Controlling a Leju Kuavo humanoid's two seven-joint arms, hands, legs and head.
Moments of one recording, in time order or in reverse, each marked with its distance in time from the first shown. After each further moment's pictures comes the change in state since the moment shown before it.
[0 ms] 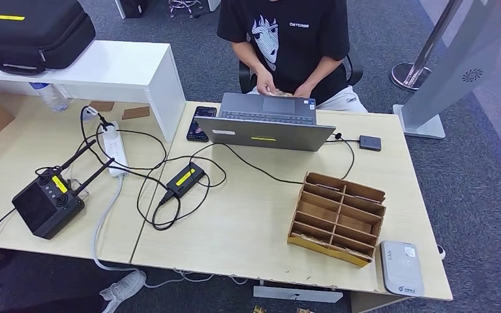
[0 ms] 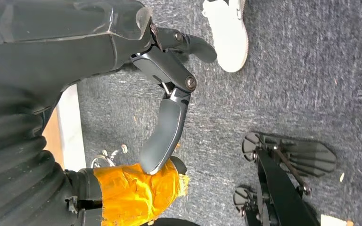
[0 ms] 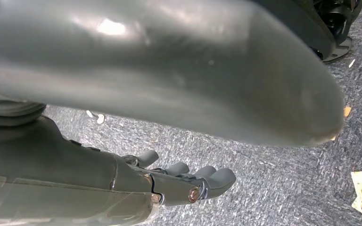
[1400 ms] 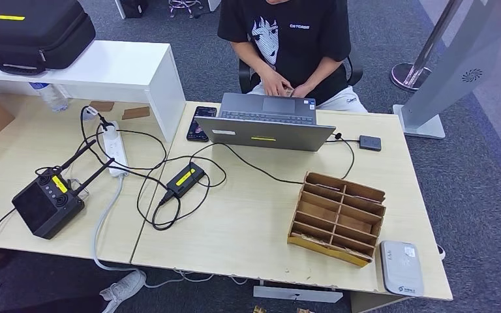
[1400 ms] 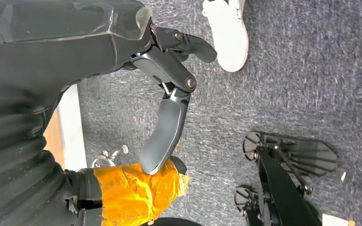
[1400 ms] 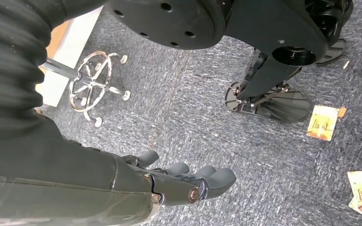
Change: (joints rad) left arm 0.000 0.000 -0.001 0.000 -0.004 0.001 0.002; right arm -0.007 -0.002 0.000 0.005 -0.018 0.004 0.000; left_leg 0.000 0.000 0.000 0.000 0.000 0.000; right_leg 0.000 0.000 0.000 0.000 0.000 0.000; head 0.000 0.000
